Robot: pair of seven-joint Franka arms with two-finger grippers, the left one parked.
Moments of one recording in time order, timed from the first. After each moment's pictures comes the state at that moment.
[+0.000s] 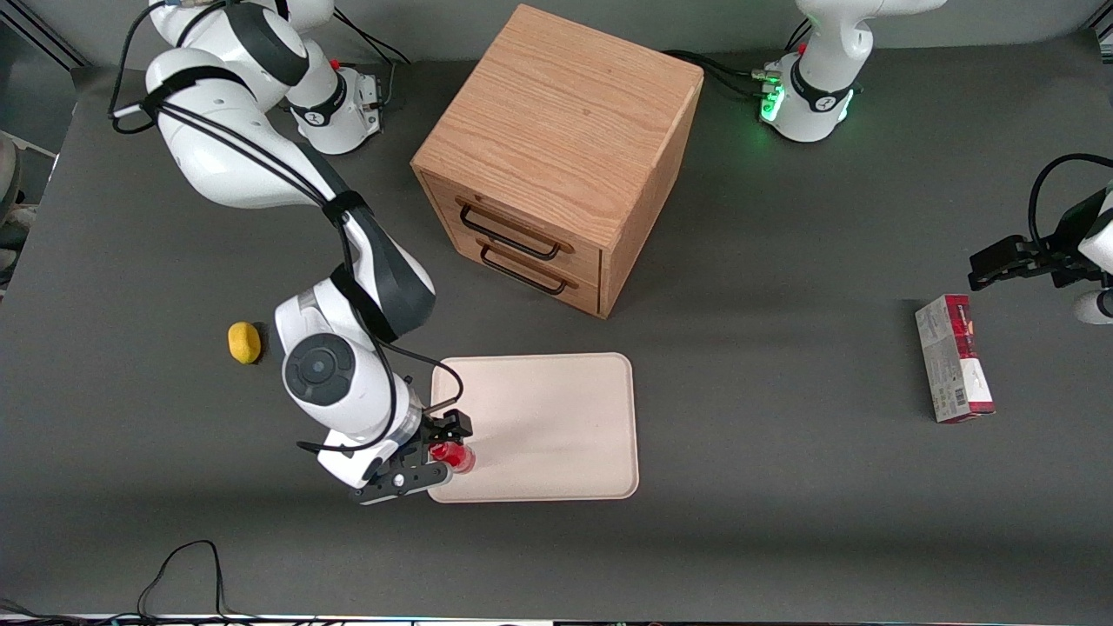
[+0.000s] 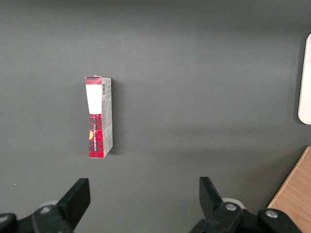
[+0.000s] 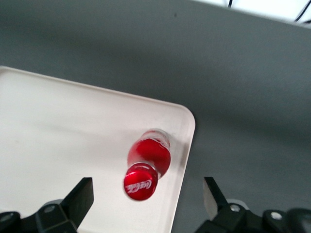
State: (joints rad) arm 0.18 0.90 0.40 -0.94 -0.34 1.92 0.30
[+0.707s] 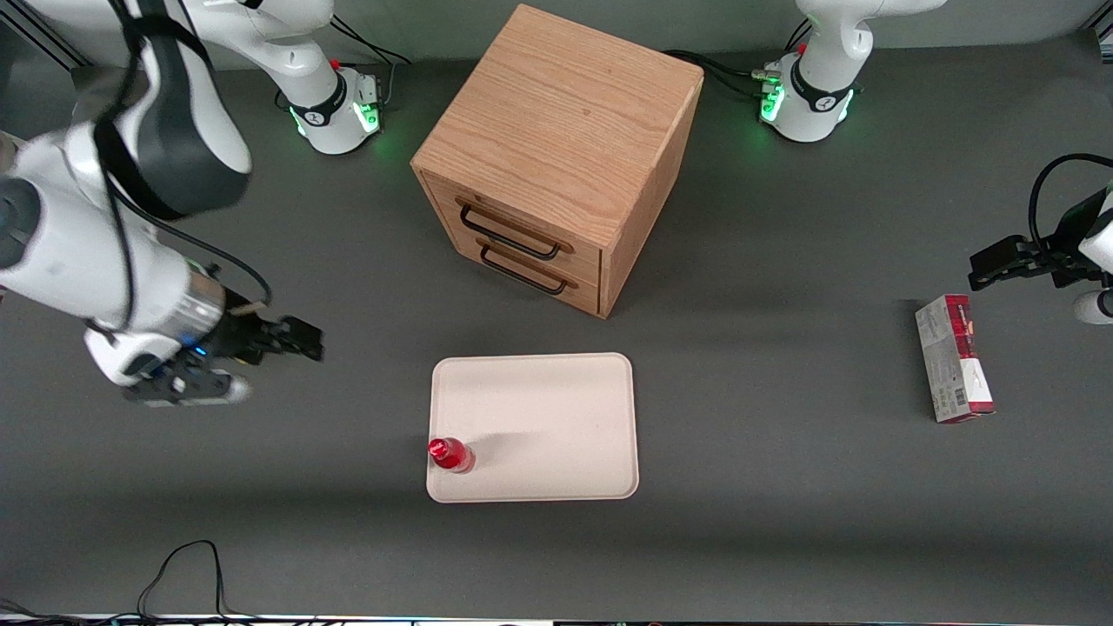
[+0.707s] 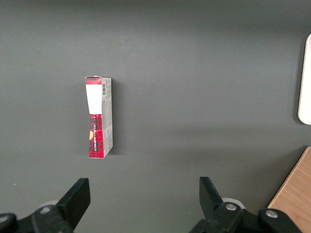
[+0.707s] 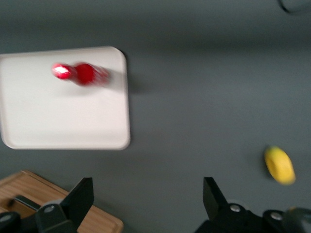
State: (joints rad) arm 0.10 0.17 0.07 -1.62 0.06 1.81 0.22
